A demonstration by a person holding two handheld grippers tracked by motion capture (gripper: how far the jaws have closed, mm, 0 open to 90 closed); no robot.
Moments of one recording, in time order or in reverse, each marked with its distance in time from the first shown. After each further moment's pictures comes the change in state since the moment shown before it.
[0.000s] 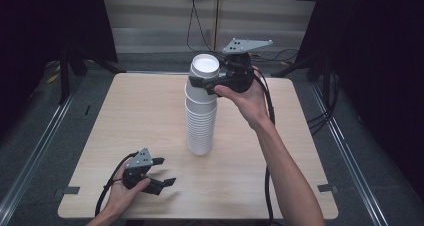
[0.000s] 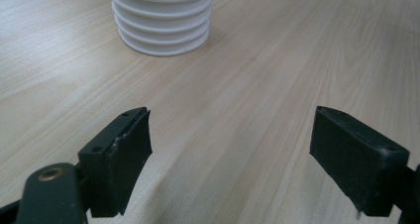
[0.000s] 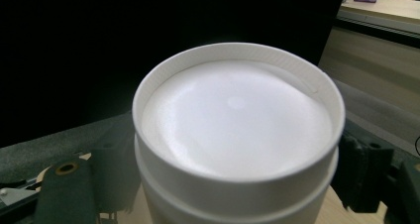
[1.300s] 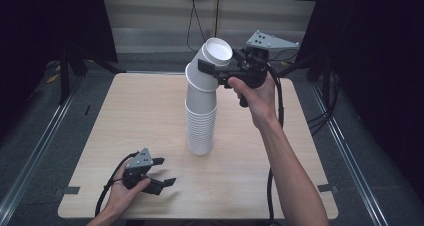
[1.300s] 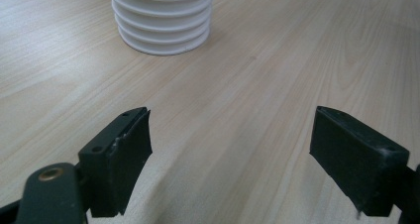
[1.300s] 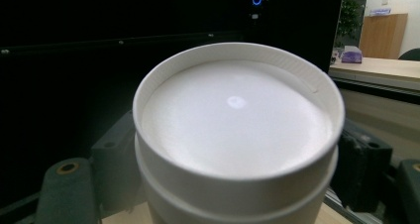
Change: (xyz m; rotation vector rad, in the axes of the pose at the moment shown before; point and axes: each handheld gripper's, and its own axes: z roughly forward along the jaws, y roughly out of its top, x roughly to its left) left arm 0.000 0.000 0.000 0.002 0.002 -0.004; right arm -0.002 0.007 -0.029 -0.275 0.008 0.050
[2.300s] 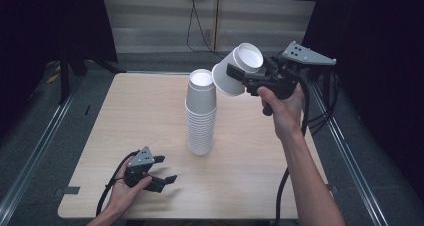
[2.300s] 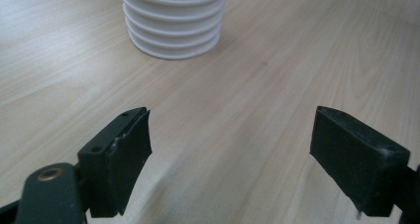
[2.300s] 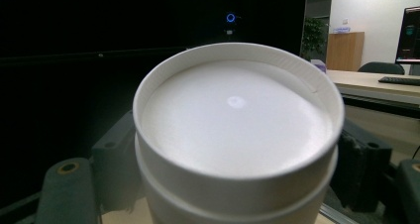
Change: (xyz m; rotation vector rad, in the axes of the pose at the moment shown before) left arm 0.004 0.002 0.005 -0.022 0.026 -0.016; right arm -0.004 -0.007 -0.063 -0.058 -0.096 0.001
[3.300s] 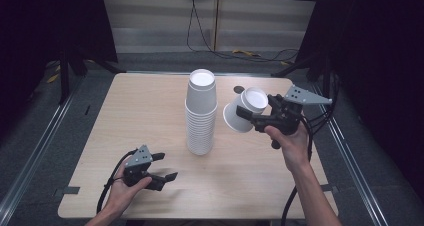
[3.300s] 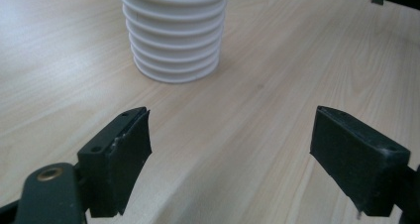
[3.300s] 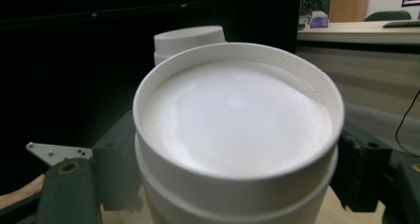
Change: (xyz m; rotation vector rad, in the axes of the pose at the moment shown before) left arm -0.005 0.006 -0.006 -0.088 0.004 0.023; right arm -0.001 -0.083 -0.039 0.130 -0.012 0.060
